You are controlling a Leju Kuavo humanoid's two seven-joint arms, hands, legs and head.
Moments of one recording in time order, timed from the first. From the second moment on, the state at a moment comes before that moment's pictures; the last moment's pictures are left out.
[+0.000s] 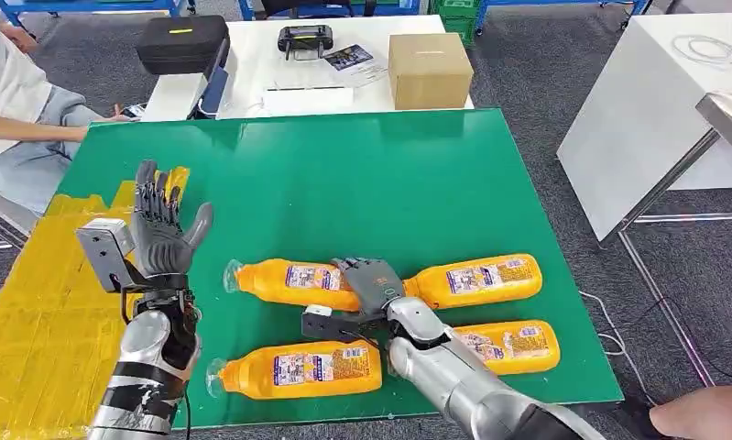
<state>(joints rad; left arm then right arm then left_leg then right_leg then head) -0.28 -0.16 -0.06 -1.36 0.04 0.24 -0.42 -0.56 0.19 0.73 -0.55 0.87 -0.36 -0.07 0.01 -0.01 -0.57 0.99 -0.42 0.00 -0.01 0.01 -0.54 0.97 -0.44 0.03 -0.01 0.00</state>
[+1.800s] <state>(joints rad) -0.30 -0.09 -0.31 -1.33 -0.05 -0.17 -0.37 -0.26 0.21 0.39 -1.13 0.54 -0.36 -0.38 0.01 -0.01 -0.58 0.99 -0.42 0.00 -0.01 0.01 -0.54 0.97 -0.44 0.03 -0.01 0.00</state>
